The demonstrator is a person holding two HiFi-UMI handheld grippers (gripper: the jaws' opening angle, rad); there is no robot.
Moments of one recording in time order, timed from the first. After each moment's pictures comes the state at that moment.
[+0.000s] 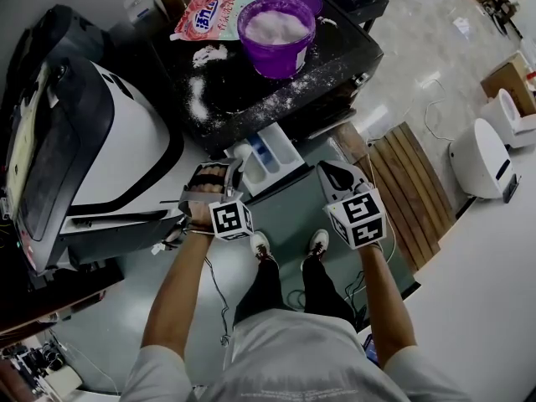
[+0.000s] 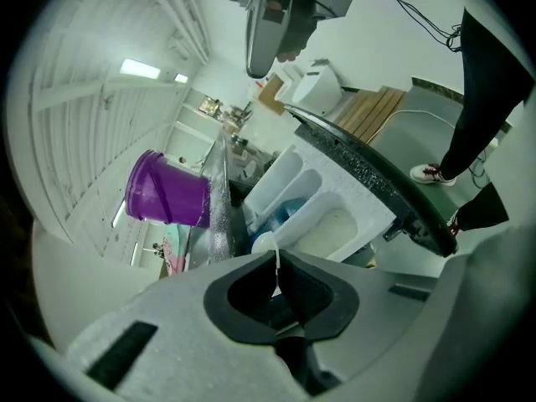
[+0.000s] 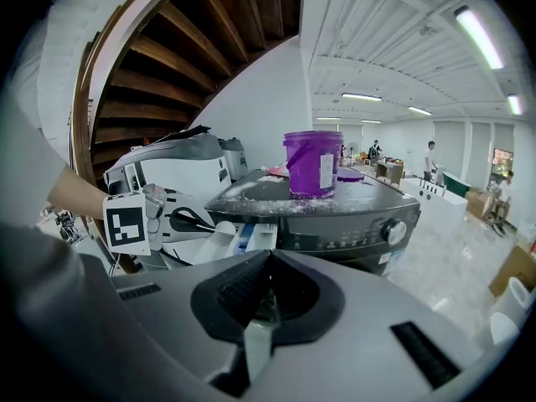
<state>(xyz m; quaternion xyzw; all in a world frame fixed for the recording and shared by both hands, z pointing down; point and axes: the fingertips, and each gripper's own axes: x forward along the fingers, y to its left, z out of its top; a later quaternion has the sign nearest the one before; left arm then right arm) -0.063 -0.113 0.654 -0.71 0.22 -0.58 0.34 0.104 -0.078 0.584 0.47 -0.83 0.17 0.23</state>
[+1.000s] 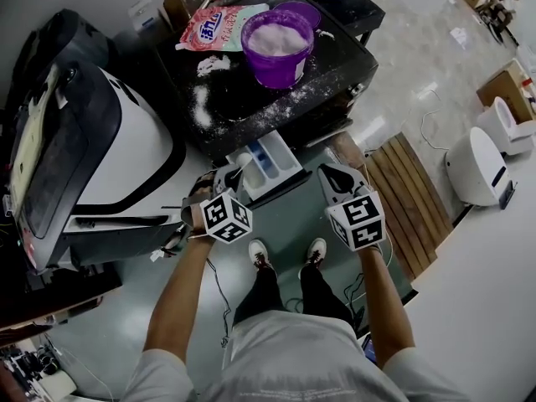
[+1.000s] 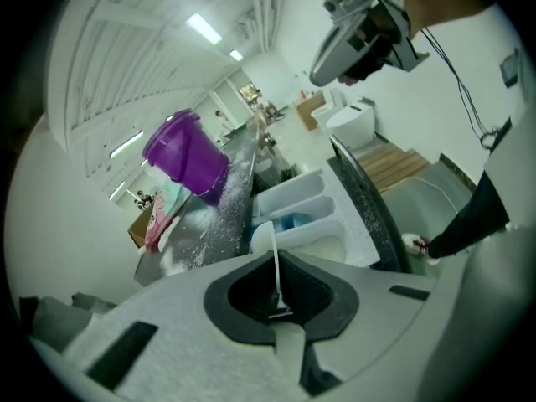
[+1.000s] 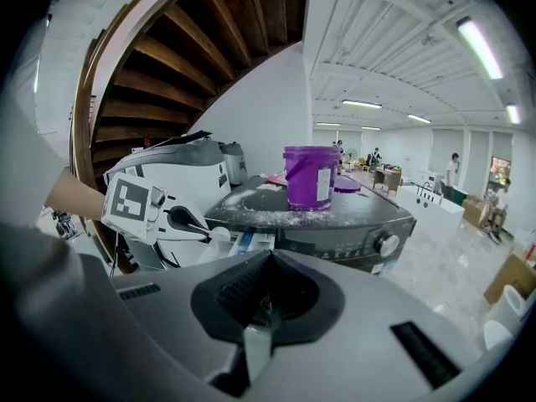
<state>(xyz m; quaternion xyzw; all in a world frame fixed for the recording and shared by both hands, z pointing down) -0.070 -0.108 0.640 -0.79 0.28 -0.52 0.15 0.108 -0.077 0.561 0.48 -0.83 0.15 0.23</state>
